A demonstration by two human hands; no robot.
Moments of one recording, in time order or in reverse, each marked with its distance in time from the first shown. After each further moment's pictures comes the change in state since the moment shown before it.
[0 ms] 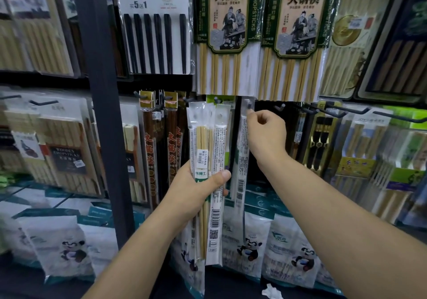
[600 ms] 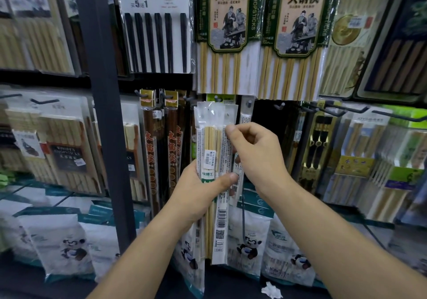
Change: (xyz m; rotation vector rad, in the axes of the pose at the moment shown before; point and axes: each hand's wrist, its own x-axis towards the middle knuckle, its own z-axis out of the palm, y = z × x) left_hand -0.002 0.001 0.009 0.021 -0.042 0.103; right_hand -0.064 -0.020 -0.017 0.175 -0.268 -0.043
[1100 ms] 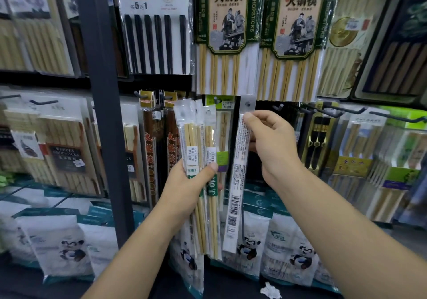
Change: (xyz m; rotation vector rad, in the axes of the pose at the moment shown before) left_hand 0.004 -0.007 -0.013 -0.041 0.125 0.000; right_hand 0.023 -0.010 -0.014 0.174 0.148 0.130
